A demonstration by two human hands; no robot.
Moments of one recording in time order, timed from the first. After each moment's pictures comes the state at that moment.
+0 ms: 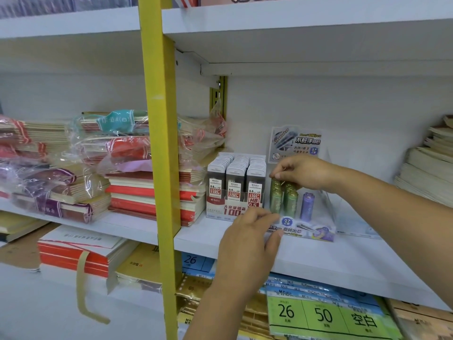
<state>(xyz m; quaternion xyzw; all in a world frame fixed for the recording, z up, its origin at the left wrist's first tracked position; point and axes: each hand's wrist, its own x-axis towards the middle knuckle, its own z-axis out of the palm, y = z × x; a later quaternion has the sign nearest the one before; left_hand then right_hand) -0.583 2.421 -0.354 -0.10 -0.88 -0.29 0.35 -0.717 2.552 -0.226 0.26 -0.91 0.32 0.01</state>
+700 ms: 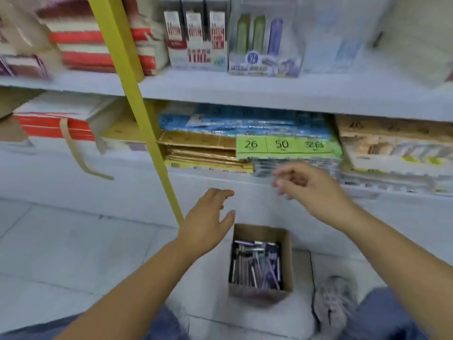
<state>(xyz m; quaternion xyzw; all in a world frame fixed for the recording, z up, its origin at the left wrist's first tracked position) -0.450 2.430 -0.527 -0.04 -0.94 -0.33 0.08 -0.507 2.655 -0.442 0.20 -0.82 0.54 -0.07</state>
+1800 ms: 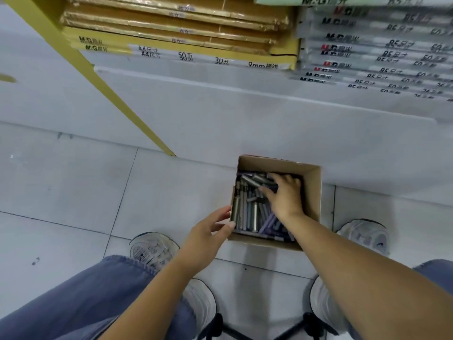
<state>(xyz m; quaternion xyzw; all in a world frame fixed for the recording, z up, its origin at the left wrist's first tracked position) -0.399 2.443 -0.745 0.21 -0.76 -0.57 -0.25 -0.528 2.630 -0.805 -0.02 -0.94 0.28 -0.19</state>
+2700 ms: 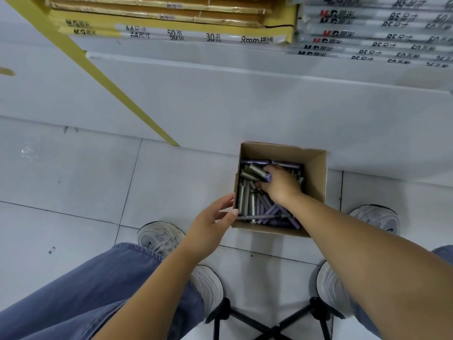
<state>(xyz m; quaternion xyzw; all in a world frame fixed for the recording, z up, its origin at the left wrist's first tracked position) -0.399 2.446 -0.734 0.22 -0.74 -0.58 -0.25 -0.534 2.621 -0.810 0.04 -0.90 0.27 -0.33</state>
